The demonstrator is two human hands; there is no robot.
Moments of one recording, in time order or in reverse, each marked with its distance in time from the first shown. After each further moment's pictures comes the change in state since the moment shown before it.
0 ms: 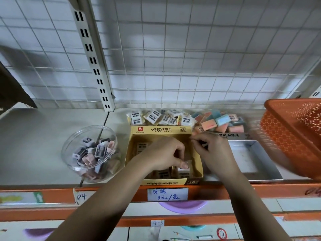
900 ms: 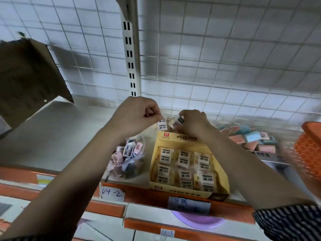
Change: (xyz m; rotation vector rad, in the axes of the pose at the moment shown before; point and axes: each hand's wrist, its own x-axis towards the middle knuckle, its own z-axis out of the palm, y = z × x) left_hand -0.059 -0.065 -0.109 0.019 0.603 -0.082; right_hand 0.139 -0.058 0.083 -0.569 -0.527 0.015
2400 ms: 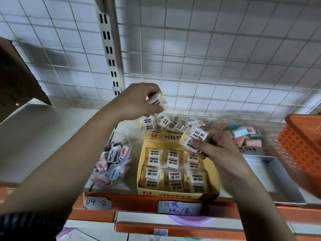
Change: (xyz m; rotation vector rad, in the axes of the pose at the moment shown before) left_hand 0.052 0.012 0.007 -0.227 -0.179 -0.007; right_hand -0.129 0.038 -0.001 1.511 0.147 -0.065
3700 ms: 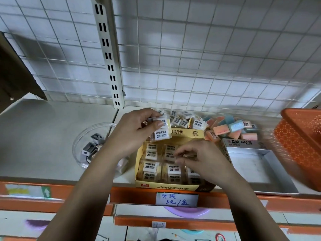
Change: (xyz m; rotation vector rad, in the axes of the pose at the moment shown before) left_hand -0.065 -0.011 0.054 -0.298 0.134 -0.068; right_hand -0.016 0.005 0.014 -0.967 -0.214 -0.073
